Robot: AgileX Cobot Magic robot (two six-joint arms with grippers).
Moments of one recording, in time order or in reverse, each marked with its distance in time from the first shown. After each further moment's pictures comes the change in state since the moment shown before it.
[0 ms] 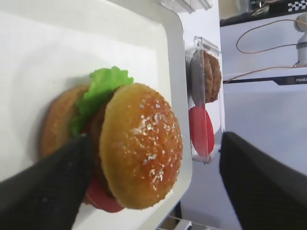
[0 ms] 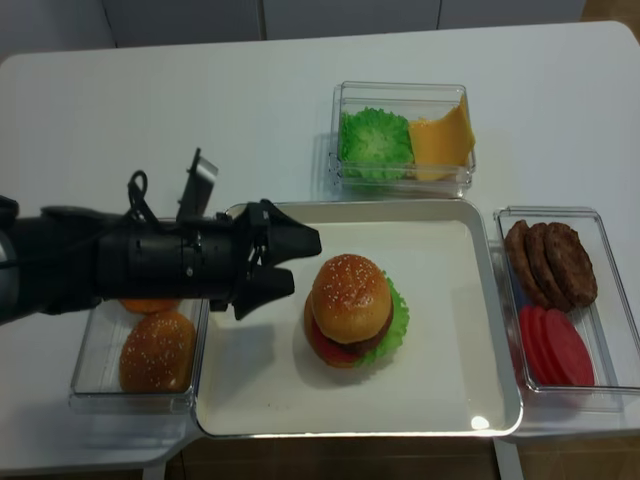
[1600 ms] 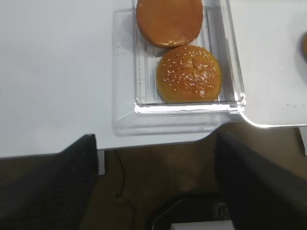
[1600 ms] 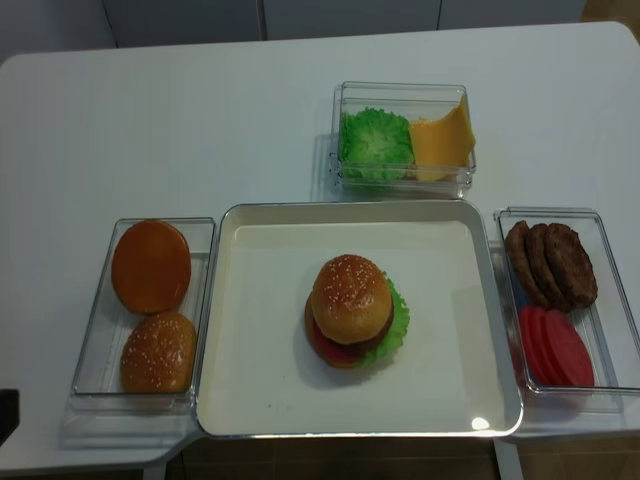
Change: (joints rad) left arm 0.296 -1.139 0.007 1.511 0.322 -0.826; right arm 0.000 0.000 0.000 0.000 0.000 -0.002
